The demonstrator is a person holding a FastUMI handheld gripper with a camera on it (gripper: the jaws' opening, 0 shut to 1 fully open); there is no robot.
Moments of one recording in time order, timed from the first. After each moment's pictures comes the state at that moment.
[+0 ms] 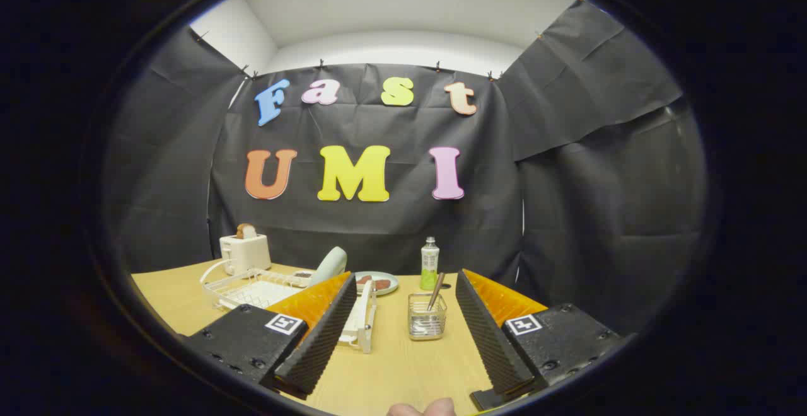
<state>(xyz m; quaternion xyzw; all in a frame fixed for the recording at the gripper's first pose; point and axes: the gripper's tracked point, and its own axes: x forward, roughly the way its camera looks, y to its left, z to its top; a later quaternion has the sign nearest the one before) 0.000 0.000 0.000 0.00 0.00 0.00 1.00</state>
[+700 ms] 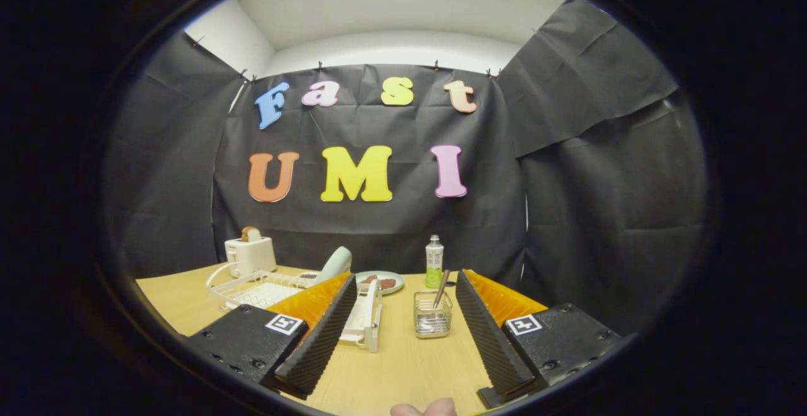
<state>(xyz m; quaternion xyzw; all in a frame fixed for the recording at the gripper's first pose) -0.003 0.000 -0.004 0.01 0.00 0.01 1.00</state>
